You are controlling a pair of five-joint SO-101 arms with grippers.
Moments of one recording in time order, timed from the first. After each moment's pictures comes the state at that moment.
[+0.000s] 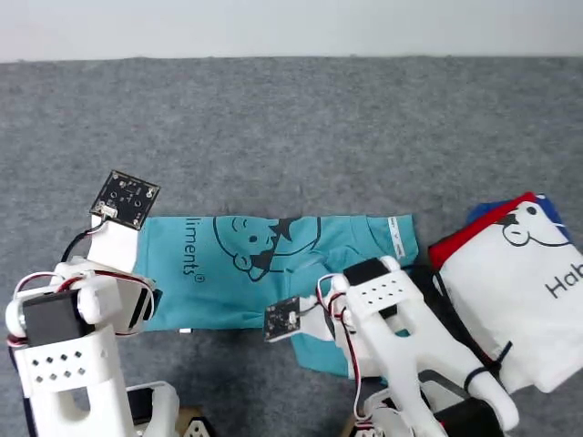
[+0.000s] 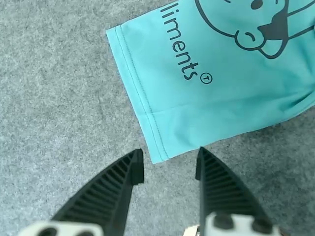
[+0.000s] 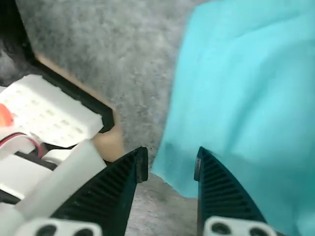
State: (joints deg) left arm -15.2 -53.1 37.0 97.3 -21.9; right arm -25.7 -23.3 57.7 82.7 67.1
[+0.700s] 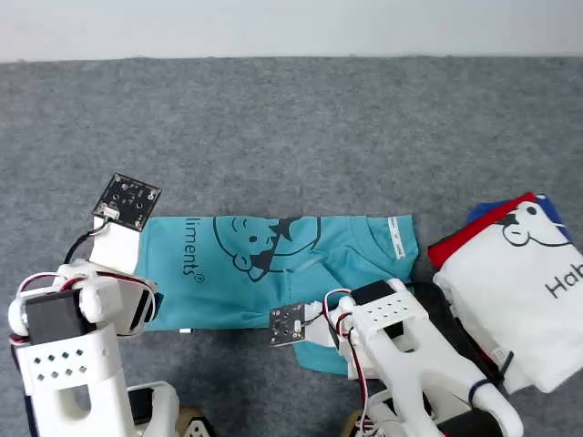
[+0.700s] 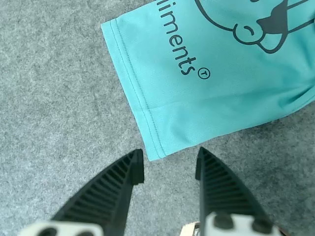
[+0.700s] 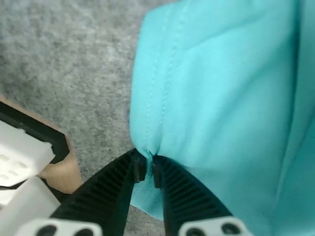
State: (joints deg) left arm -15.2 -53.1 38.4 97.3 -21.9; right arm -24.6 -25.0 68.7 65.2 67.2
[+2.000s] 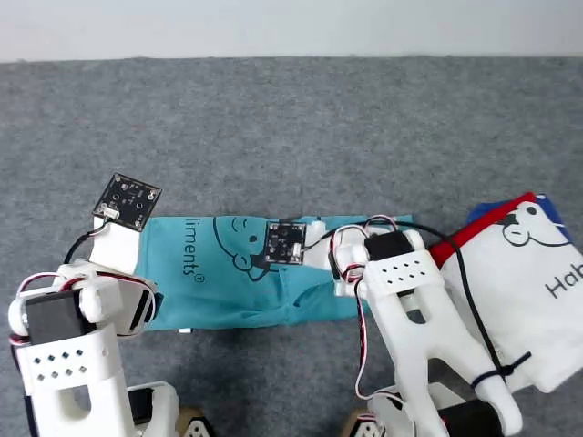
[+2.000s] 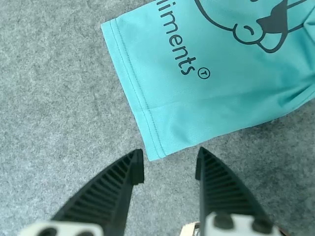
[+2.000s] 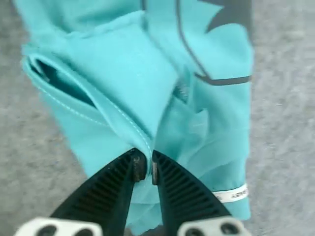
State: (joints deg) left arm -15.2 -53.1 38.4 97.3 -21.9; right arm -18.8 -23.7 45.4 56.7 66.5
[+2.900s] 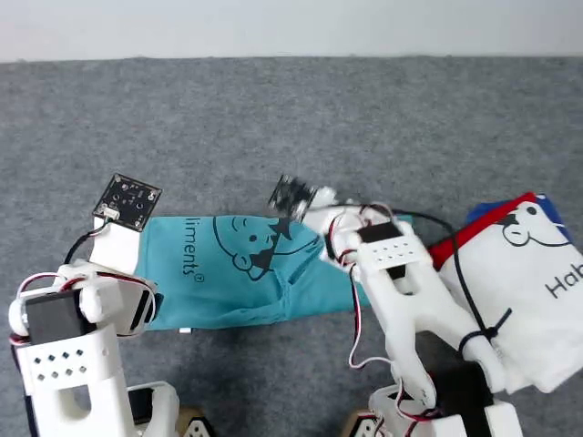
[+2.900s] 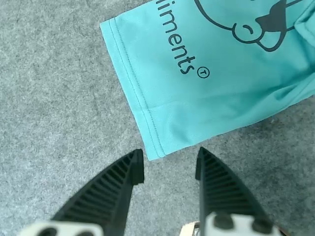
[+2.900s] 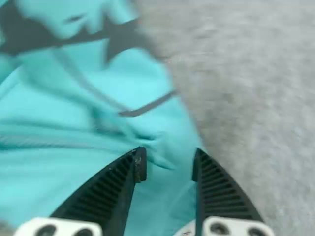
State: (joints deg) left arm -15.2 -53.1 38.5 97.0 -21.9; right arm -16.1 -11.1 41.0 38.0 44.9
